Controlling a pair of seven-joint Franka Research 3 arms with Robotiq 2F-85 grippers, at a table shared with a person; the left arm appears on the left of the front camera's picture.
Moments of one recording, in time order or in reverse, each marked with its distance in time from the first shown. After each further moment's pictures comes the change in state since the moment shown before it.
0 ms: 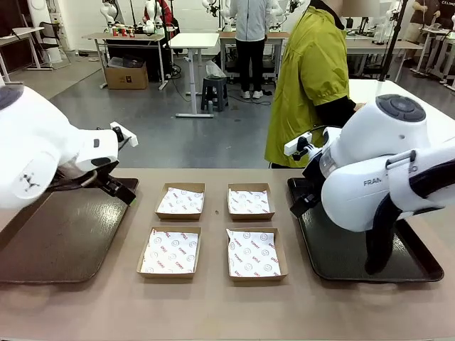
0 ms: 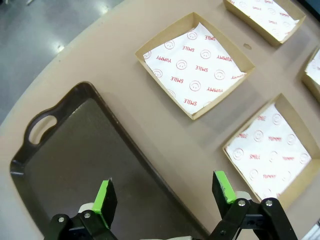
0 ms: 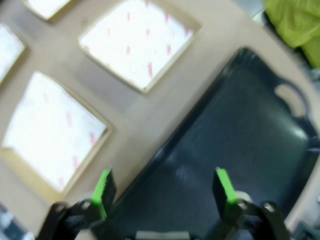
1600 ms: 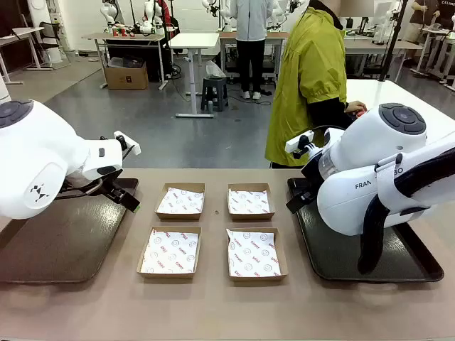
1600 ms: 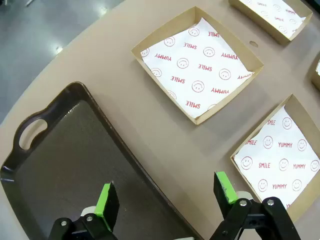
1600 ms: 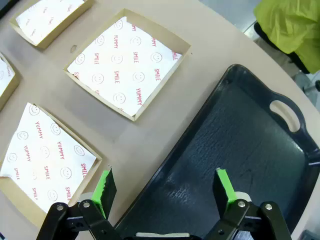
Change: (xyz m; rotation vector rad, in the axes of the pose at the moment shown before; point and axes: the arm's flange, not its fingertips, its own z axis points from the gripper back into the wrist) left arm -0.008 -0.004 -0.040 0.002 -0.004 0.028; right arm 0.007 -0.008 -0.023 -0.023 -0.132 -0.049
